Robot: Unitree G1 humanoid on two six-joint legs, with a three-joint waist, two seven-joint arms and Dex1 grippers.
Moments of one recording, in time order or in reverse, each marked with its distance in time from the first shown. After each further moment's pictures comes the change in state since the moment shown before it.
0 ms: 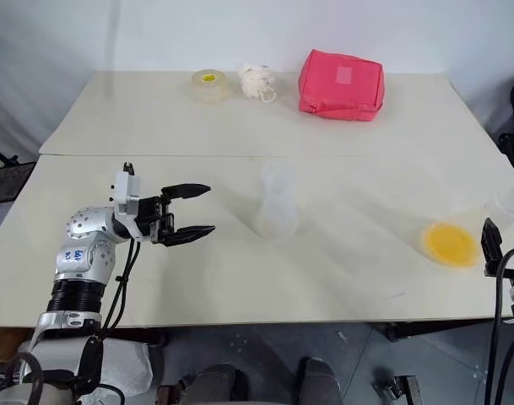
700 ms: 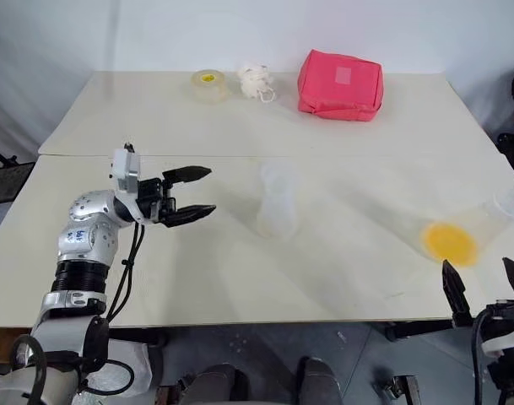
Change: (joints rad) left arm -0.152 -0.008 0.001 0.192 0.026 -0.003 -0.066; right arm 0.334 0.178 0.031 -0.296 0.096 -0.051 0.077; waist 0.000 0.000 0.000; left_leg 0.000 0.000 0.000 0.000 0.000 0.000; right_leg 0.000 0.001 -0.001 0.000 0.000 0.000
